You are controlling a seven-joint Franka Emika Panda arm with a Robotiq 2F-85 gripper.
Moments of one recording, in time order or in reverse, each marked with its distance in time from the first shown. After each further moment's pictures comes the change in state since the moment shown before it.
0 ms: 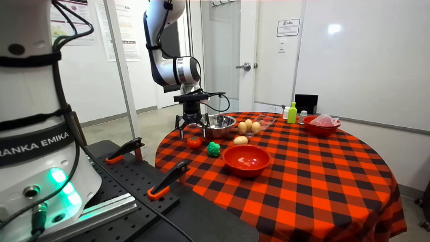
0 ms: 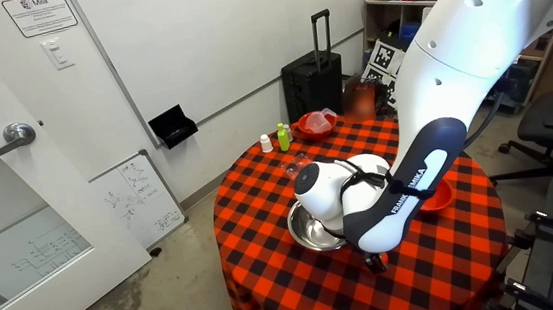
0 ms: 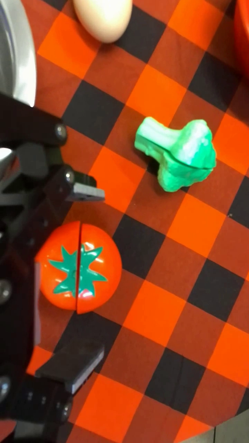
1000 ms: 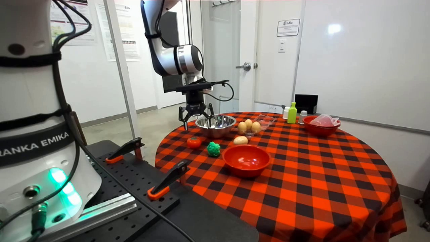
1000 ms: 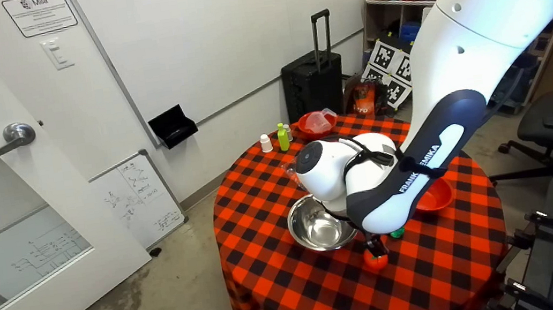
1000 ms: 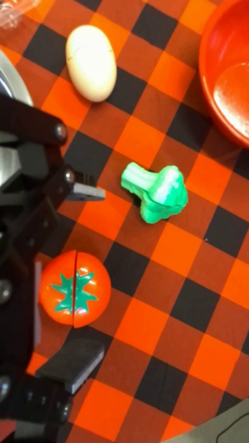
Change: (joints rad) arm -0.002 -0.108 -0.024 -0.057 -0.008 -0.024 0.001
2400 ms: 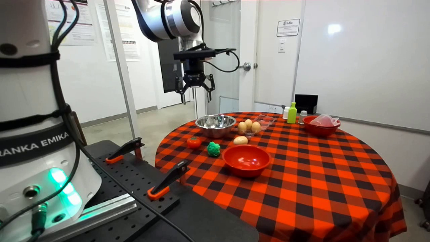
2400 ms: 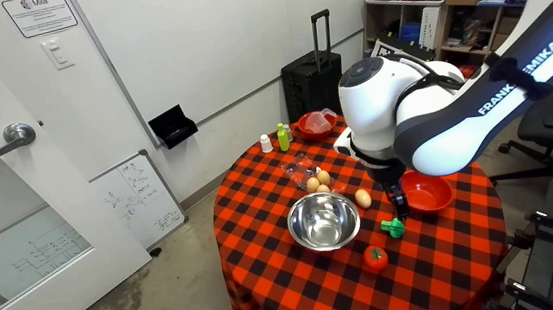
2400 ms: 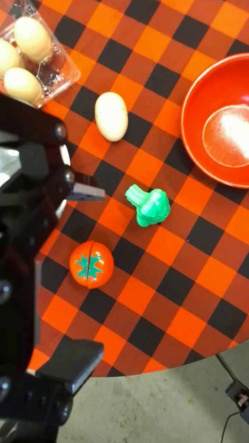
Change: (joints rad) arm -0.097 -0.435 0.023 -0.322 0.120 0.114 -0.250
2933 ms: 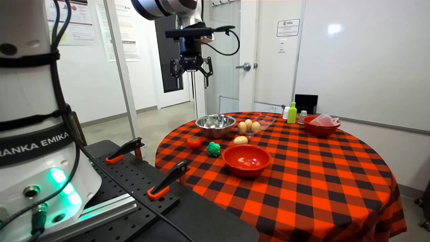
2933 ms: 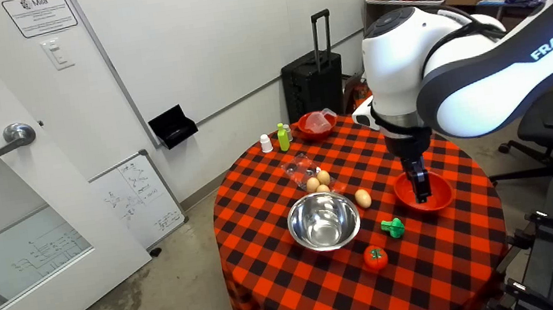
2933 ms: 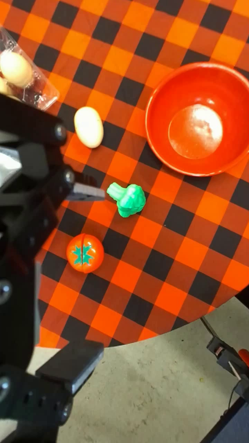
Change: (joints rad) arm 0.000 -0.210 -0.025 -0.087 0.107 -0.114 -0.023
